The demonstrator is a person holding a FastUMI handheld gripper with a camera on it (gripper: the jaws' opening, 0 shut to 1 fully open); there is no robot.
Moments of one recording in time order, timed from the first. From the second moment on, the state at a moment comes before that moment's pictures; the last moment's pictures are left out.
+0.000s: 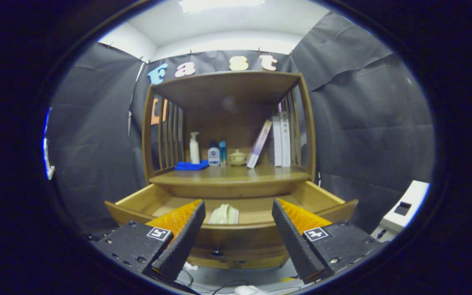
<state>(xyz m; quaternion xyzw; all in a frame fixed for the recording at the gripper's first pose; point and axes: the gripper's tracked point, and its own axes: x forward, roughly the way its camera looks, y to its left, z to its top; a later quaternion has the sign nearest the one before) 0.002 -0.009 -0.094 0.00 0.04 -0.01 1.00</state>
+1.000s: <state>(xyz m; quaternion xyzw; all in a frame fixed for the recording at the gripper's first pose) 0.190 0.054 -0.111 -0.03 0.34 0.03 0.94</state>
